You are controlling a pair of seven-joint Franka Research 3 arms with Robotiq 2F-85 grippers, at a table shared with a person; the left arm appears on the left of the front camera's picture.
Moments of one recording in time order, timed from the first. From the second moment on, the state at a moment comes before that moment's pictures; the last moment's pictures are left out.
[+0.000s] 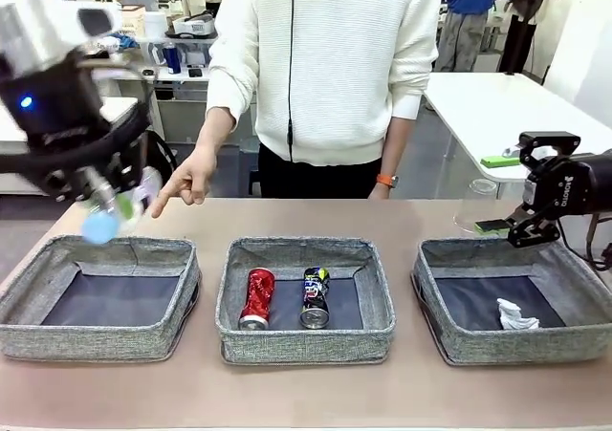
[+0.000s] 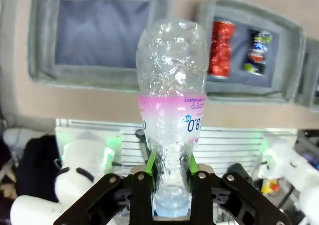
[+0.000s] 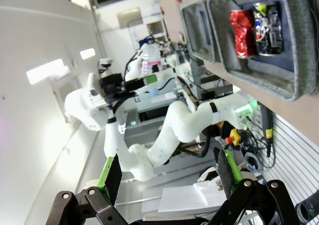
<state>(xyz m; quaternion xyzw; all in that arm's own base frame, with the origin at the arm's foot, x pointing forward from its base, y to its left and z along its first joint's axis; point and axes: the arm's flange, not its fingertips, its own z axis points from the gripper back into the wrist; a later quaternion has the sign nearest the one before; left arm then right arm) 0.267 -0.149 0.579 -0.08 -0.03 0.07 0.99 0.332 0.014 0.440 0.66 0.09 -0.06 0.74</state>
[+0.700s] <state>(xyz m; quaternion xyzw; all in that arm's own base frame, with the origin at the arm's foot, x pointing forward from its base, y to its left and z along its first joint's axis) 0.287 -0.058 0.496 -0.11 0.00 0.18 0.98 0.332 0.014 0.440 0.66 0.09 -0.06 0.74</state>
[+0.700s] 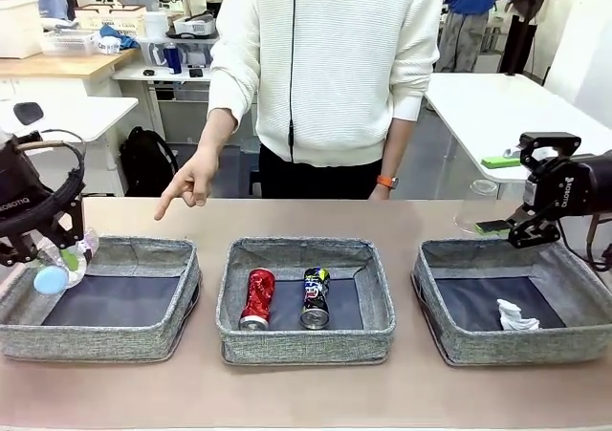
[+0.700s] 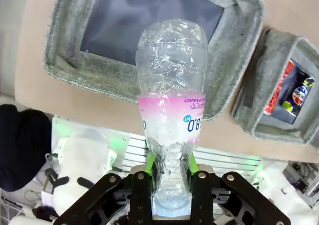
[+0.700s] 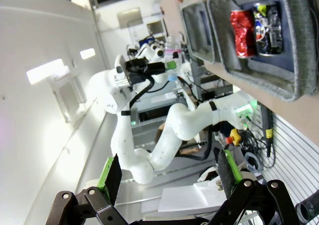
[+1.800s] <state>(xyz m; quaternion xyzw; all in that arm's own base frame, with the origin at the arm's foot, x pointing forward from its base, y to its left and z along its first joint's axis) 0.306 -0.057 0.495 -0.13 -0.02 0.21 0.97 0.332 0.014 0.440 0.66 0.09 -0.06 0.74</state>
